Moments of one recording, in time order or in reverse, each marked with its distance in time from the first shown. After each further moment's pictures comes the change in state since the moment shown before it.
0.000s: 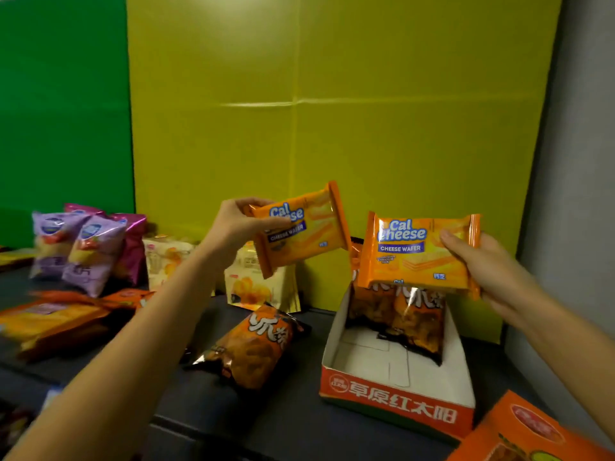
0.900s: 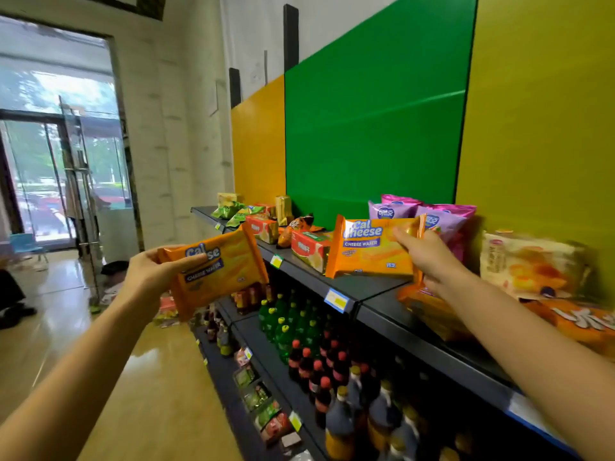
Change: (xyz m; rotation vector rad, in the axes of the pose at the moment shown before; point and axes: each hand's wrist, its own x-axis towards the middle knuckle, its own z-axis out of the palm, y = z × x) left_hand -0.245 -0.025 -0.591 0.221 0.881 -0.263; right_hand -0.101 0.017 0.612 0.157 -0.572 0.160
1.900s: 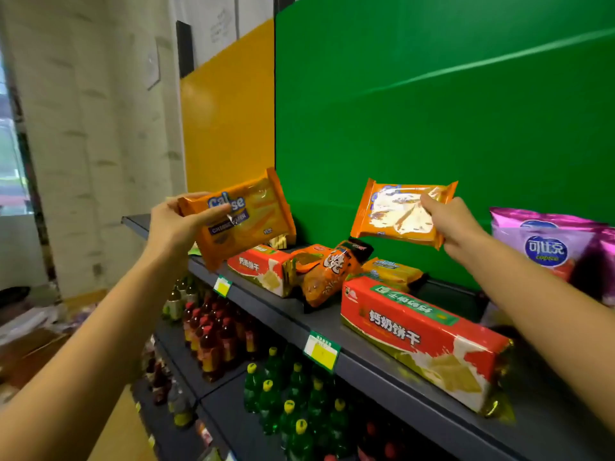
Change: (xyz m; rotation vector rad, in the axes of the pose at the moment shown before) left_hand 0.449 -0.092 0.075 -0.099 -0.180 0.191; right_hand 0.360 0.046 0.213 -0.040 0.311 -0.089
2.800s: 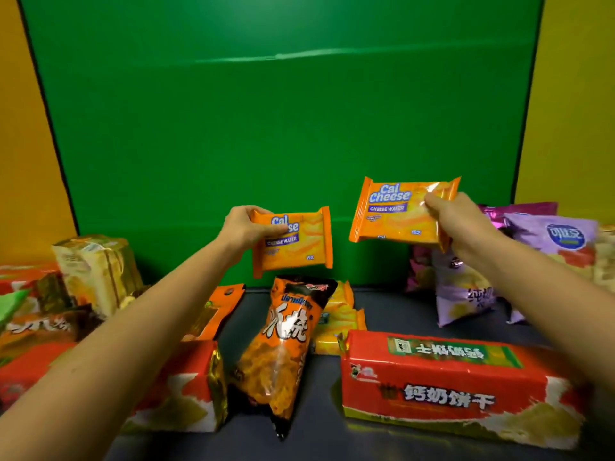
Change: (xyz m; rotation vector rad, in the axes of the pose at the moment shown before) left_hand 0.184 -0.130 0.273 0.012 -0.939 0.039; right_hand 0.040 0.018 -0.030 -0.264 0.671 -0.009
